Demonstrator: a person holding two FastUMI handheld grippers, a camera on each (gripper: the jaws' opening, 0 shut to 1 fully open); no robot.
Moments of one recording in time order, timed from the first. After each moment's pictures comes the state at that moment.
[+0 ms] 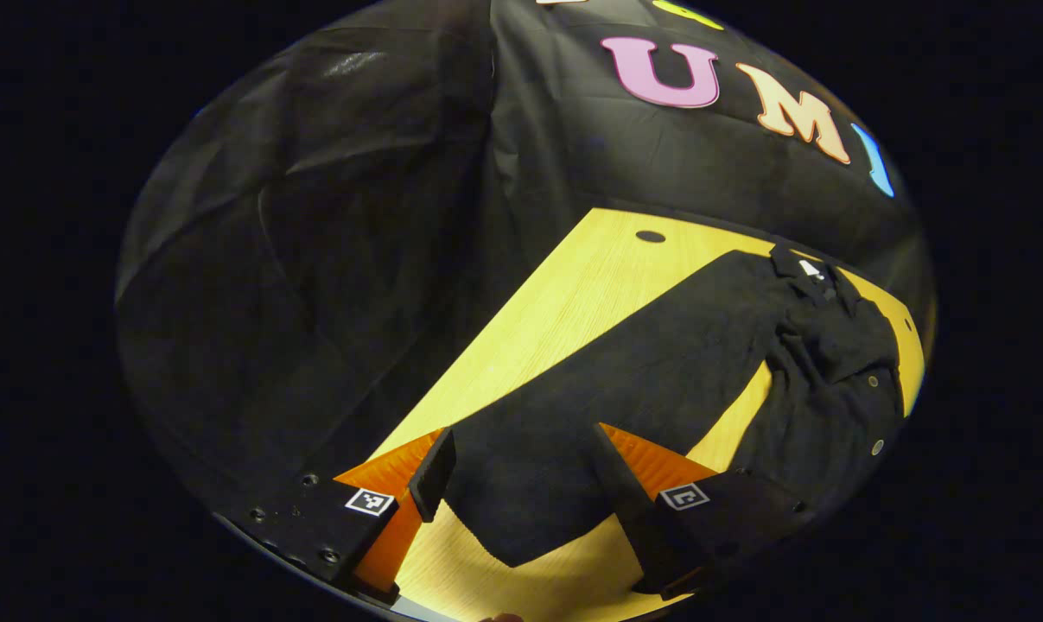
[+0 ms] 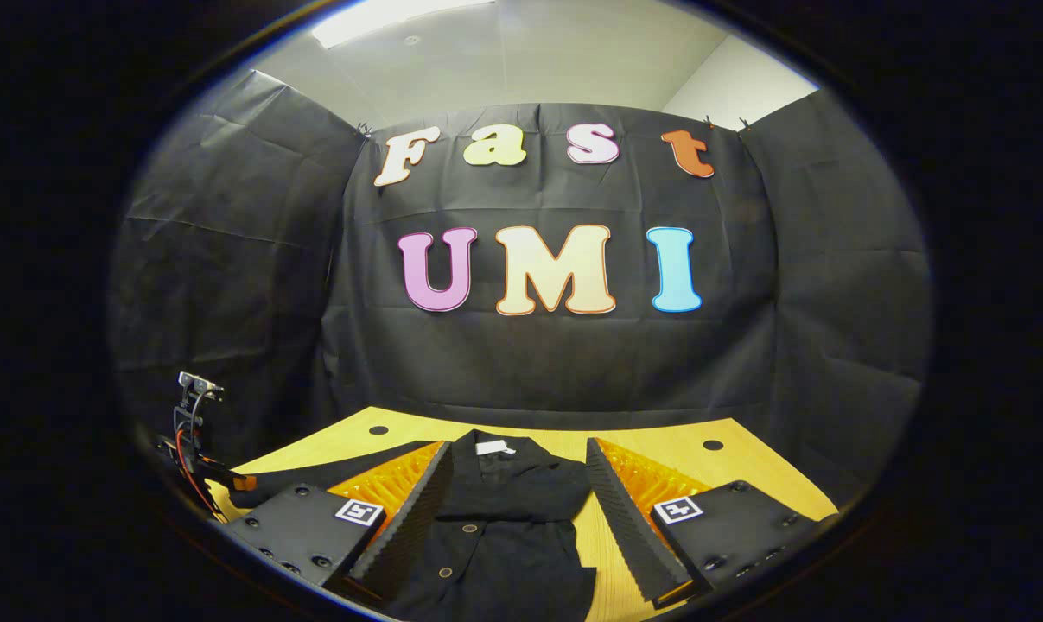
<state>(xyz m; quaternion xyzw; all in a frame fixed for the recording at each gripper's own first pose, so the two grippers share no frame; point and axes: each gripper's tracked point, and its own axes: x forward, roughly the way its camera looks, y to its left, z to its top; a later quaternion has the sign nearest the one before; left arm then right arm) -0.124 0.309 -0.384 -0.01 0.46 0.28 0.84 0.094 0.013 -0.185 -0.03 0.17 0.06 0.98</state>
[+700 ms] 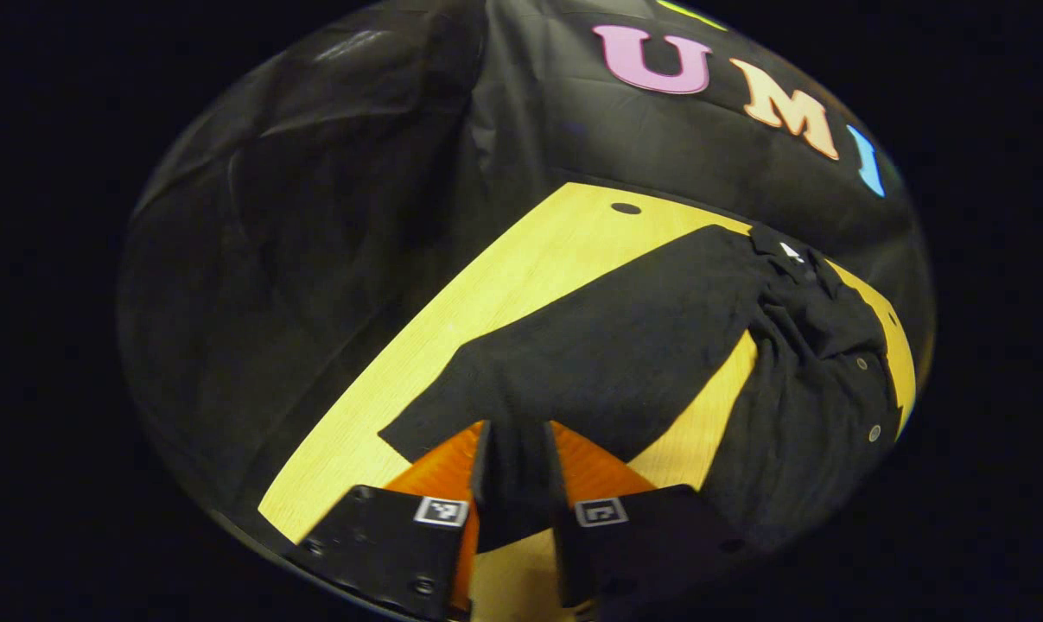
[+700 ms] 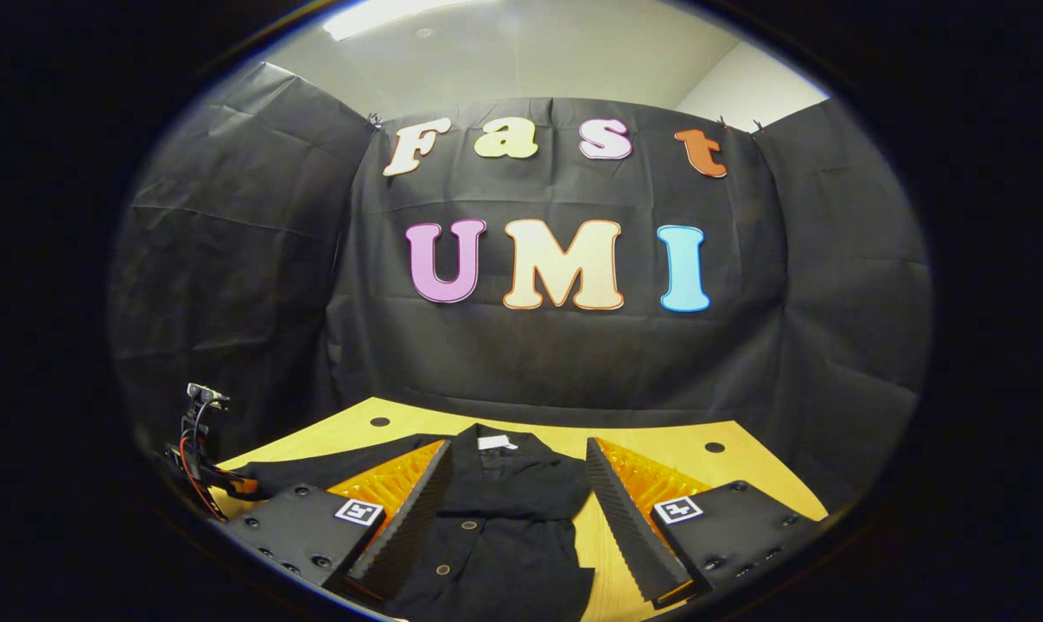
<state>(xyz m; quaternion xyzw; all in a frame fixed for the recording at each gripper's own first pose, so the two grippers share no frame) -0.118 0.276 -0.408 -0.03 0.45 0.22 0.86 0.103 0.028 -0.192 -0.04 0.19 0.07 0.98</state>
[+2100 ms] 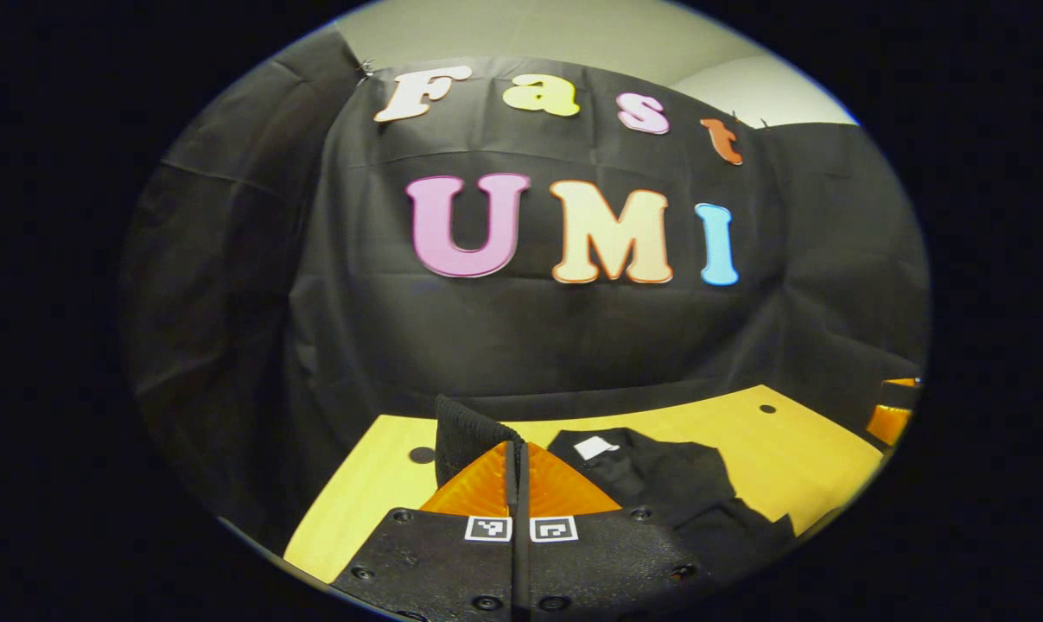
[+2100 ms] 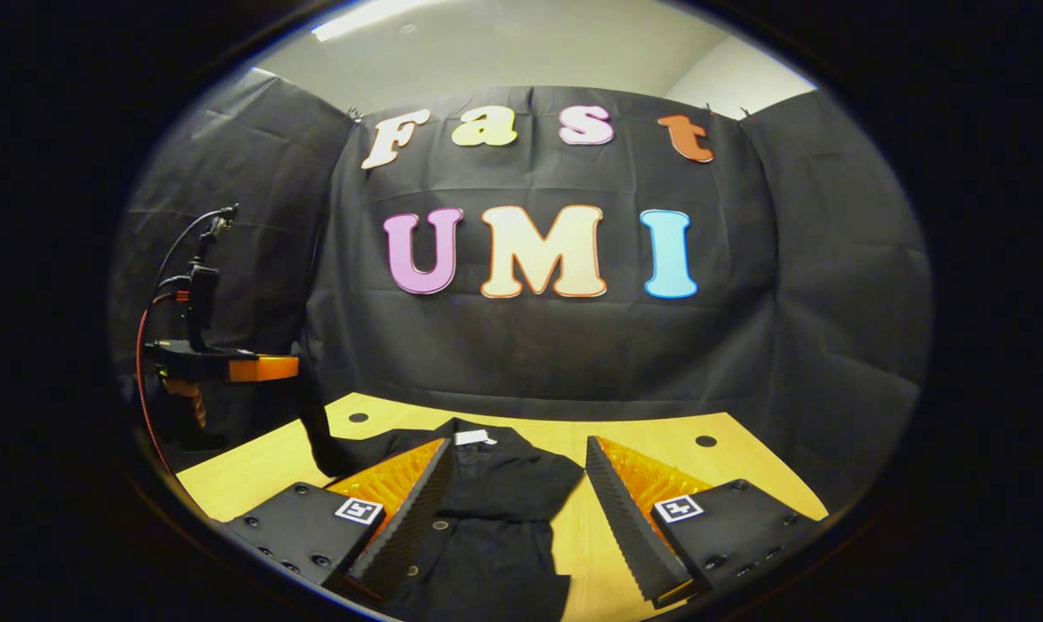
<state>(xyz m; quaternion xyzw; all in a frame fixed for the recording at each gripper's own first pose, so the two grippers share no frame) 0.153 0.079 -0.211 0.01 0.21 -0.02 0.98 0.123 -0.041 -0.204 -0.03 0.20 0.04 0.98</state>
